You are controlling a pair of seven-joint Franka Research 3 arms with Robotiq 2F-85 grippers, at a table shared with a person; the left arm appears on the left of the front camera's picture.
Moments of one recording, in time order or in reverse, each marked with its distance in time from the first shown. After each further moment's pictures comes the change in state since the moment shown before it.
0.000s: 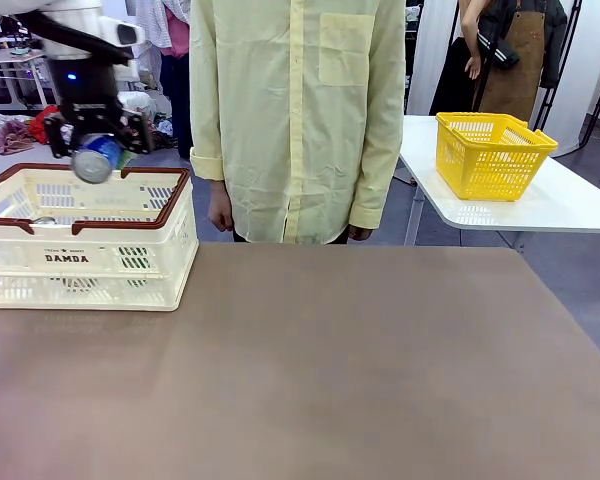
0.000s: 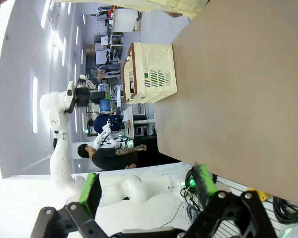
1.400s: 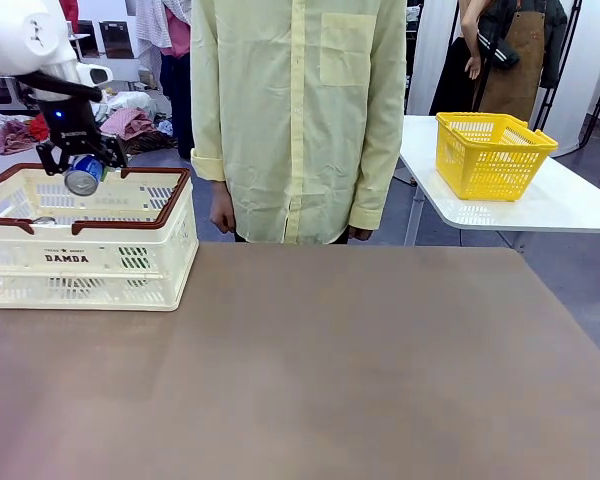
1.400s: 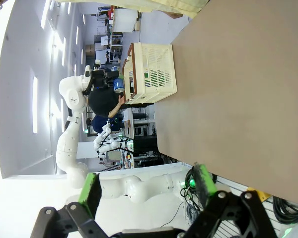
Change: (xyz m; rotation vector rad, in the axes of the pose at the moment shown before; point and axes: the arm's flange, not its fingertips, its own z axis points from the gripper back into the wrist) left arm 0.104 0.076 -0.075 -0.014 -0.097 0.067; right arm 0.000 0.000 0.000 0.000 0.000 0.000
